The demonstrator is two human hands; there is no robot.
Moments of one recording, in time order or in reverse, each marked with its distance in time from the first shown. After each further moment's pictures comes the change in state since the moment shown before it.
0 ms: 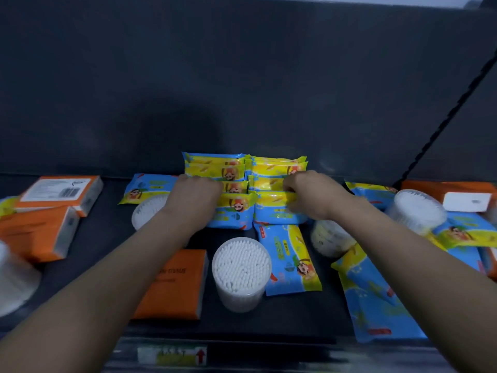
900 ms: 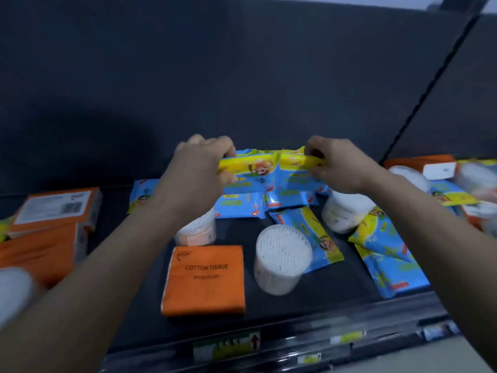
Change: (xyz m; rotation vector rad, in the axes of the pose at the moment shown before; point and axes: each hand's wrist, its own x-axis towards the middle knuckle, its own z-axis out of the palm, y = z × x) left_hand -0.037 -0.057 -0.047 -0.778 0.387 0.153; right_hand -0.027 -0.026 -0.034 0.240 0.298 0.159
